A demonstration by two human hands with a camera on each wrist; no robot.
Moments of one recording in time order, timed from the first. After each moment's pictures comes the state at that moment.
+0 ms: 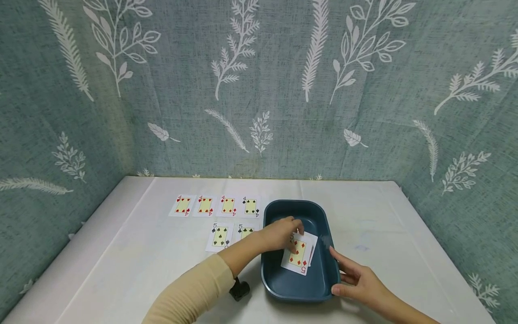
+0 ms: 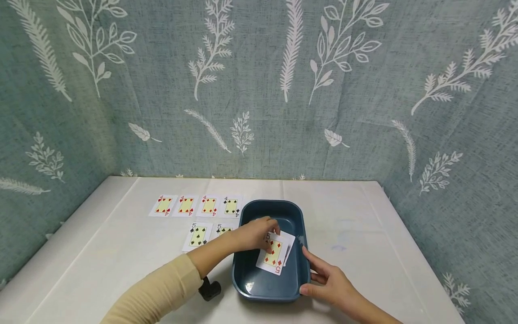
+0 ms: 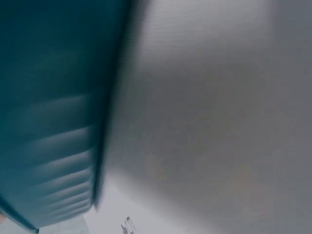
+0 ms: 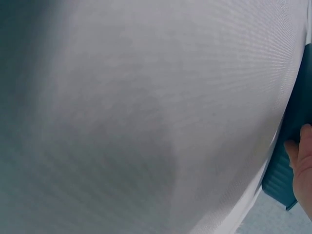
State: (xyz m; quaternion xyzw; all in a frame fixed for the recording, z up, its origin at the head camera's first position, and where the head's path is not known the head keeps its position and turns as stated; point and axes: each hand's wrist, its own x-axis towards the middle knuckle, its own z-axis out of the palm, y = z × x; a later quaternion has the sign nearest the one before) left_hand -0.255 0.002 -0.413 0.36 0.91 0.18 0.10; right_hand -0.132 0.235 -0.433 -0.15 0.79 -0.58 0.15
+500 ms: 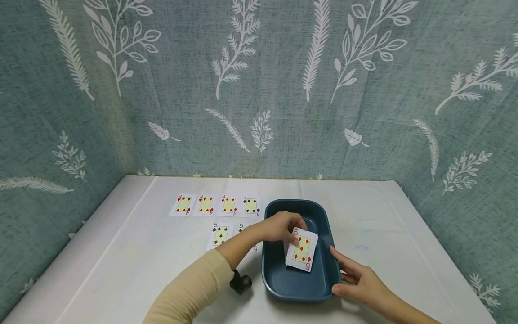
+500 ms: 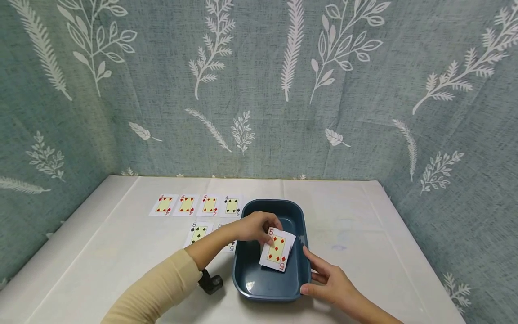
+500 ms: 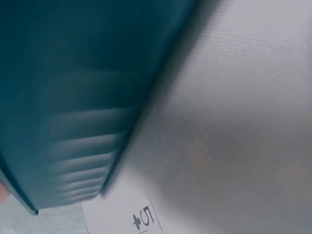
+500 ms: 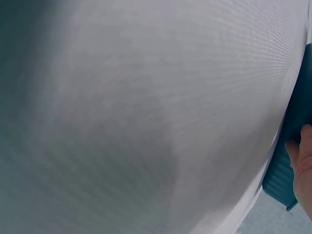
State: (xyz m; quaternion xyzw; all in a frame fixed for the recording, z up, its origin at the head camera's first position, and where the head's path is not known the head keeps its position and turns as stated) left_hand -0.272 -0.009 -0.408 0.34 0.83 0.39 0.22; right_hand -0.132 0.235 -0.432 -0.16 0.78 -0.59 0.16
